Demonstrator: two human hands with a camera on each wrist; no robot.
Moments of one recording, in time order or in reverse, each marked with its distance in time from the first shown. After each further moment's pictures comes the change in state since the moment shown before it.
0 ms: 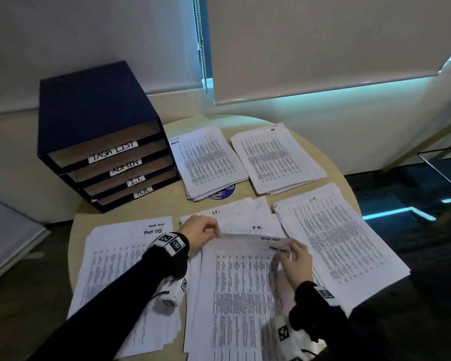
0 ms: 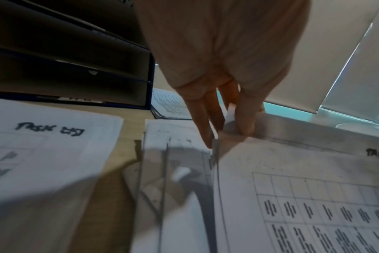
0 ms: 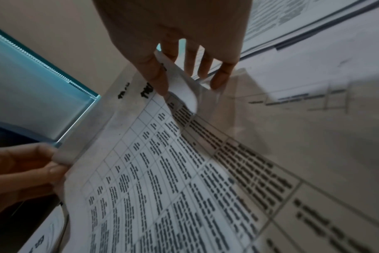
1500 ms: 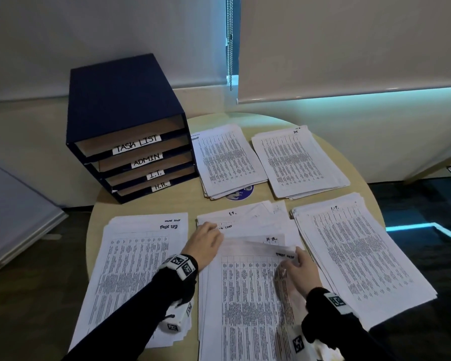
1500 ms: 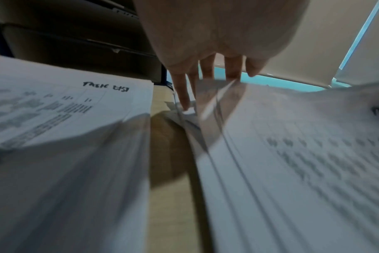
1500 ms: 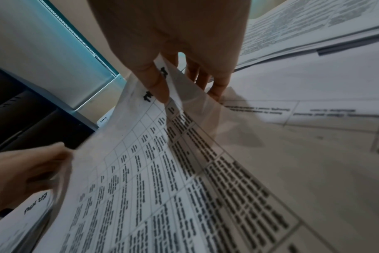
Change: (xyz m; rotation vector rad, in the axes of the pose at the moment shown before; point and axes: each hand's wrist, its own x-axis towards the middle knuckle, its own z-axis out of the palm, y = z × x) left_hand -0.029 -0.034 0.030 0.059 0.105 -0.039; right_hand 0.012 0.001 0.020 -0.148 -0.168 -0.048
